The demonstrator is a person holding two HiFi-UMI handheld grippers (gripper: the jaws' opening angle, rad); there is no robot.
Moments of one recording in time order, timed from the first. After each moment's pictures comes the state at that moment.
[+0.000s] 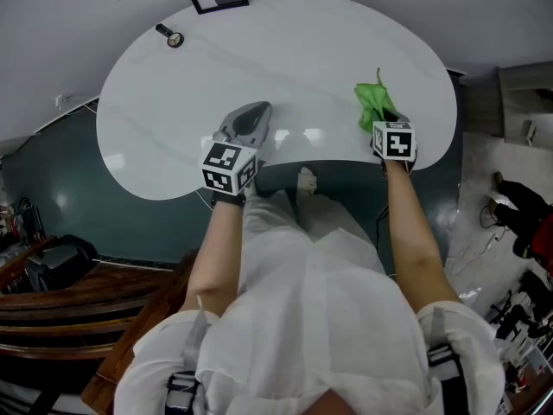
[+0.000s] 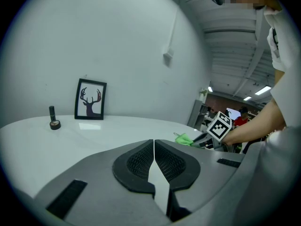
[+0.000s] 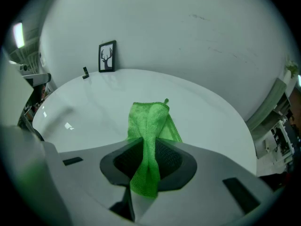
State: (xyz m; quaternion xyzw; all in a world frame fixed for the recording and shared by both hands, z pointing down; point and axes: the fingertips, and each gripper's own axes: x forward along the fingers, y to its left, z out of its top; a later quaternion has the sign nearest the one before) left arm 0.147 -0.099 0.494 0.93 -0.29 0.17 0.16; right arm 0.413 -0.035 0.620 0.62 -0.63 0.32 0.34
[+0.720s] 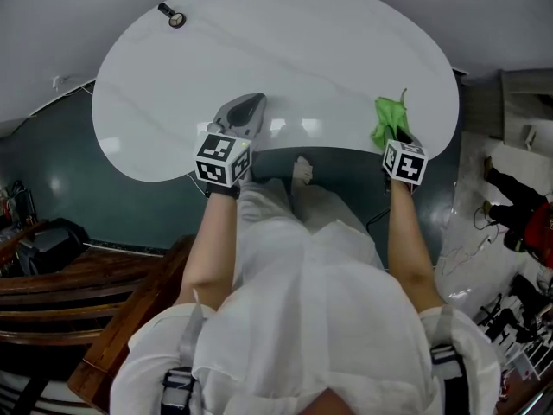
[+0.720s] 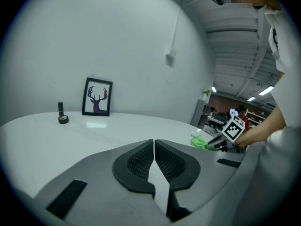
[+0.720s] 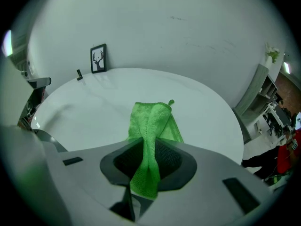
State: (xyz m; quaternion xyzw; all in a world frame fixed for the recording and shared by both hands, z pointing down) left arm 0.129 -0.083 0.505 0.92 -0.31 0.17 0.16; right arm 0.435 0.045 0.625 0.67 -0.58 0.34 0.31
